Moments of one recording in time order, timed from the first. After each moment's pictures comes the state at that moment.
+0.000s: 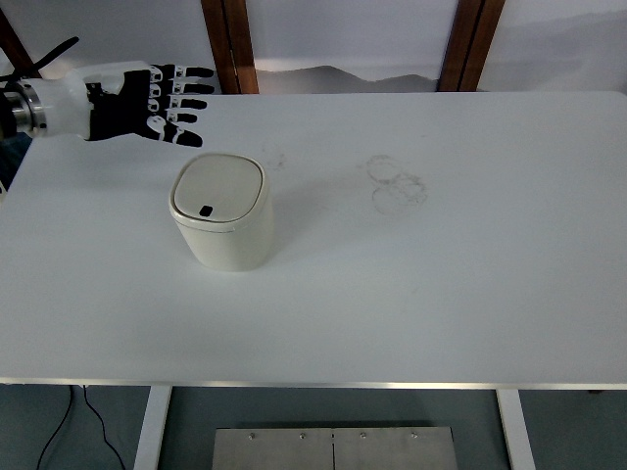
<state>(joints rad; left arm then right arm) -1.37 0.87 -0.03 -1.29 0.11 -0.36 0.11 0.04 0.00 0.22 0.16 -0.38 -0.02 -0.07</state>
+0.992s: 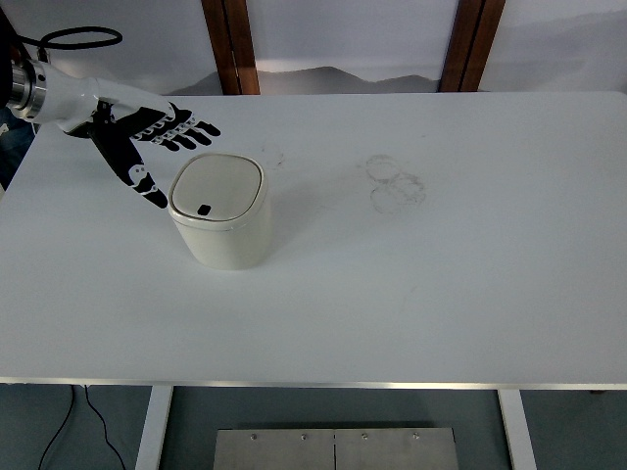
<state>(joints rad) -1.70 0.84 0.27 -1.30 0.52 -0.61 0.12 0.04 0.00 0.22 0.16 -0.38 -0.02 -0.07</state>
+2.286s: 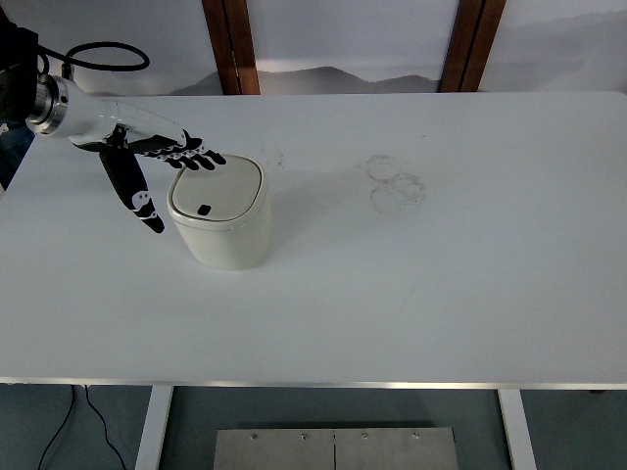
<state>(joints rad) -1.74 0.82 0.30 -1.39 0.64 -0.61 0.15 0.05 0.00 0.22 0.16 -0.38 -0.02 -0.07</state>
